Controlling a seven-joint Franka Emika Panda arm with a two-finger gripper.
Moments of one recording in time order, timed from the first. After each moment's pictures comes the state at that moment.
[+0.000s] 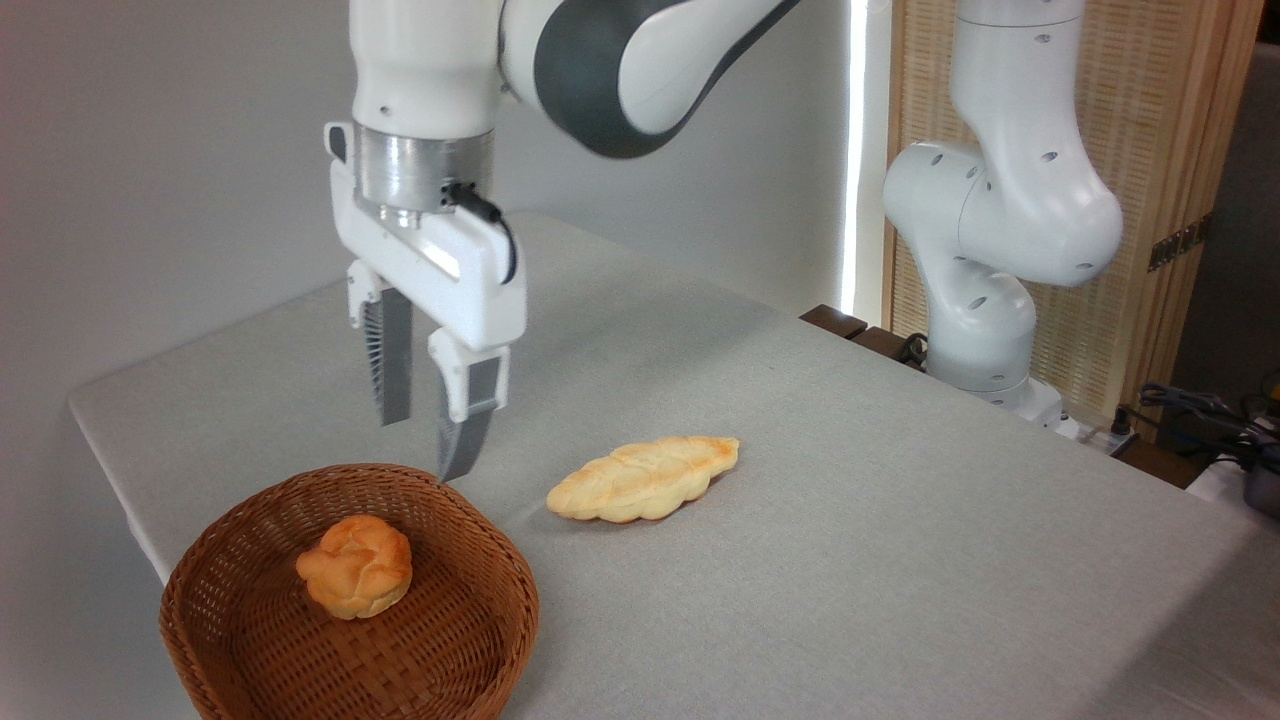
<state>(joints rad) -0.06 -0.01 -0.05 -1.89 -0.10 2.13 0.69</state>
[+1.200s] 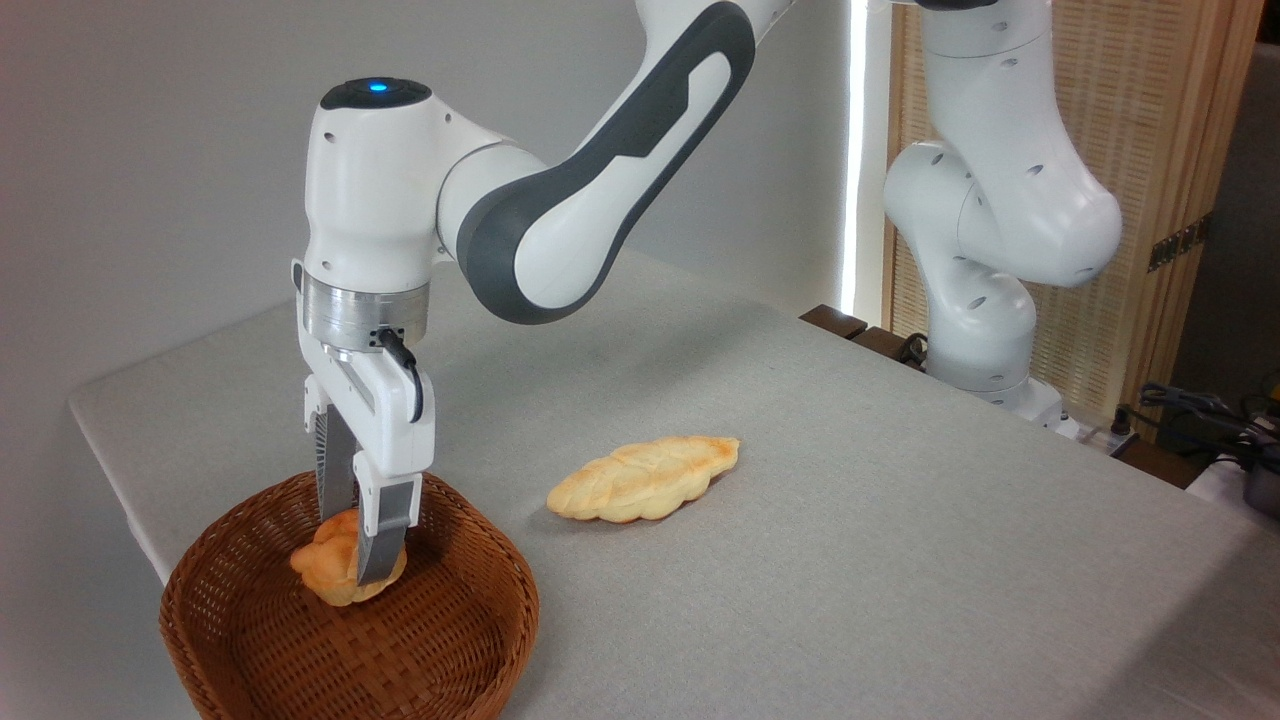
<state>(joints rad) -0.08 0.21 -0.13 -1.90 -0.03 2.44 0.69</state>
